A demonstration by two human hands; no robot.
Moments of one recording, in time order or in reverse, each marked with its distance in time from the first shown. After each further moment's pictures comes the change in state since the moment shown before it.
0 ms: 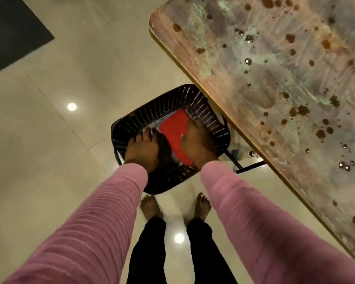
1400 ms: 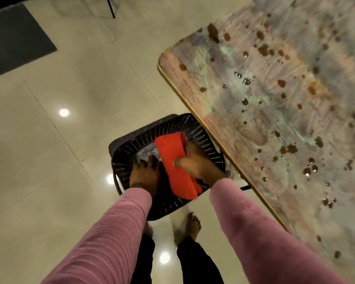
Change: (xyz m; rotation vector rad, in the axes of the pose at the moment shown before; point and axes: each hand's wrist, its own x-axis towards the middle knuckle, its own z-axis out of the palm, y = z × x) left_hand 0.007 0.011 -0.003 0.113 -0.187 0.051; right_hand 0.010 -0.017 -0.050 0.445 -0.373 0.059
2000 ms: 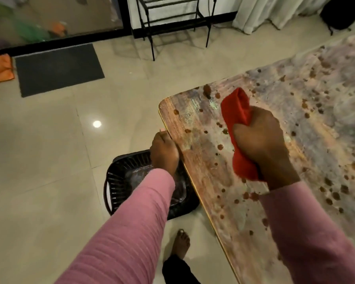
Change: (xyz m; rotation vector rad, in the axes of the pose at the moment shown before) left_hand 0.002 0.065 -0.175 -1.624 0.874 -0.688; right_hand -0.087 -0.090 -0.205 -0.168 0.530 -0.291
